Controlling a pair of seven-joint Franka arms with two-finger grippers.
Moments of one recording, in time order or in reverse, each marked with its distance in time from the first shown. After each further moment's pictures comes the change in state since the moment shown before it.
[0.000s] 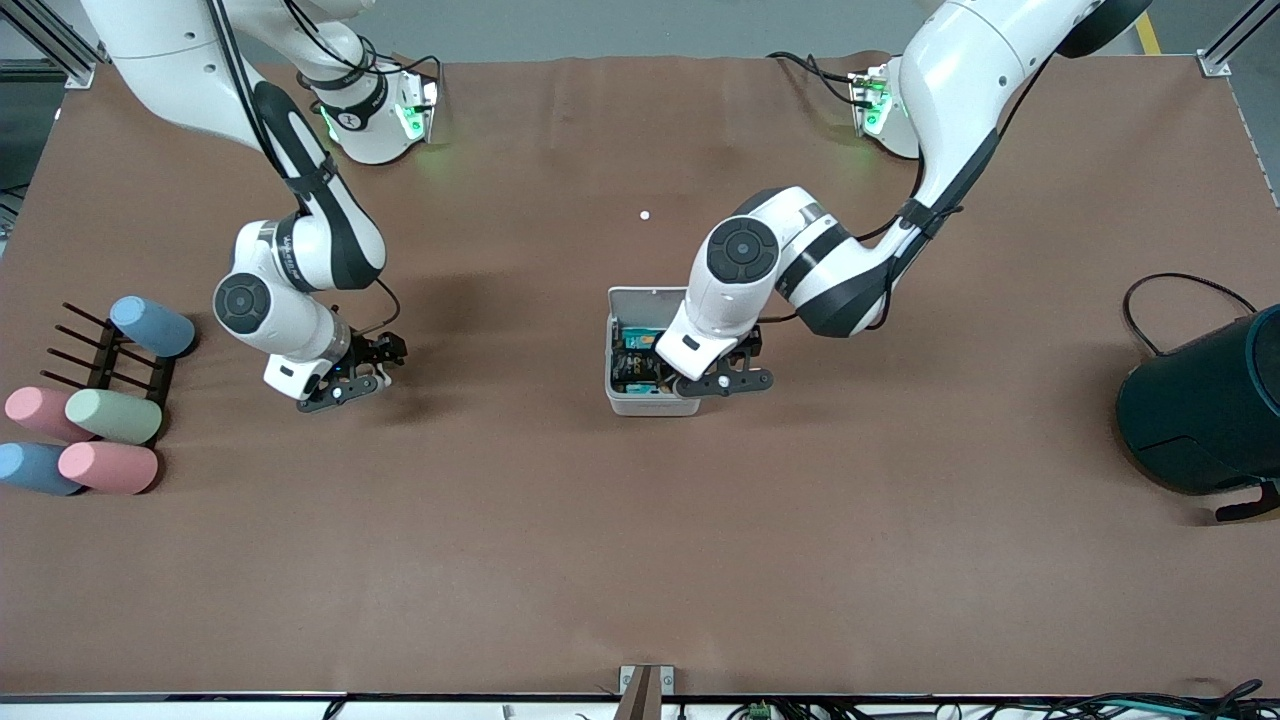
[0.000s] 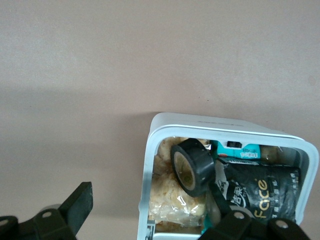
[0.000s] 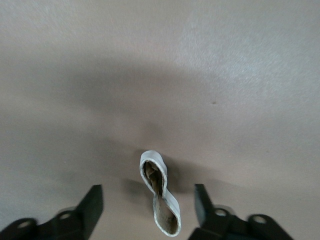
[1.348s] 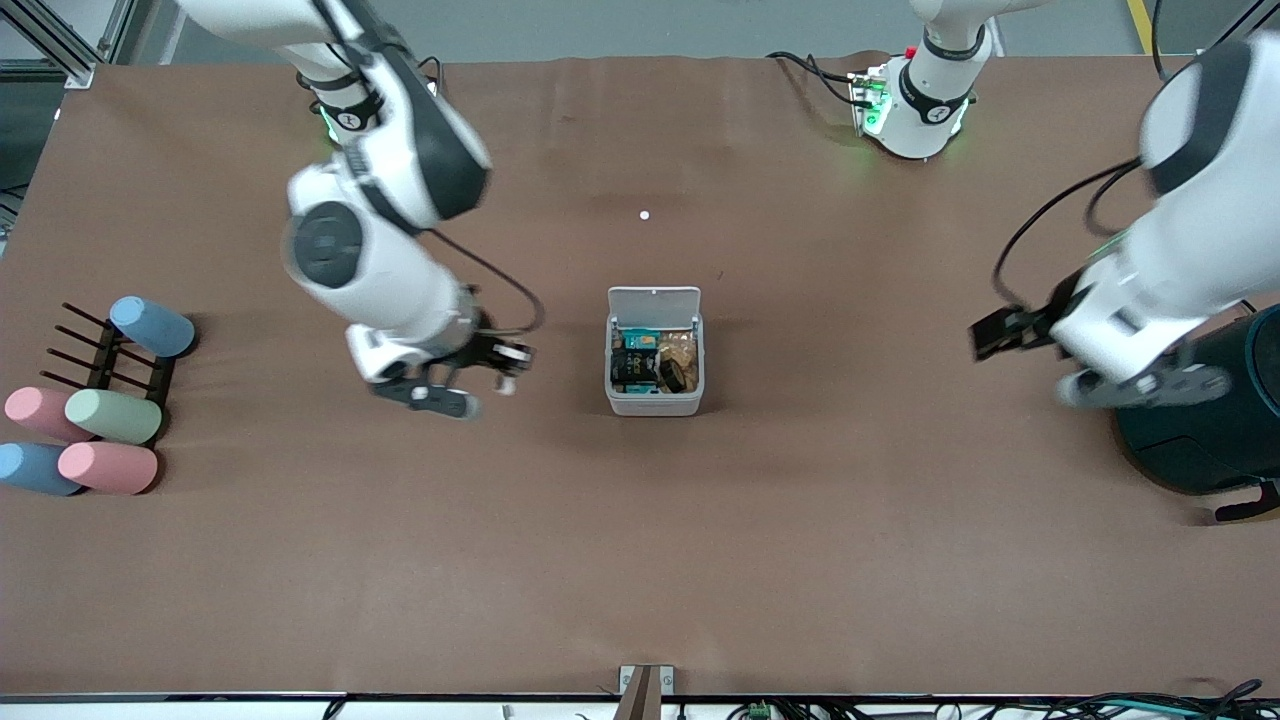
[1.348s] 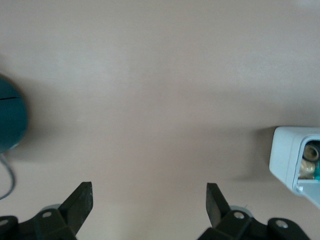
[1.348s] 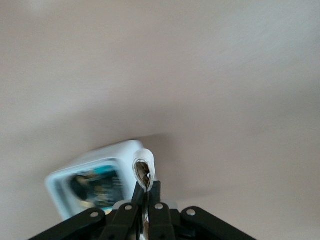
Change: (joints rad) left arm 0.320 -0.441 0.277 0.211 -0.312 -0.600 0.789; right arm 0.335 0.093 0.091 0.789 0.098 -0.475 1.112
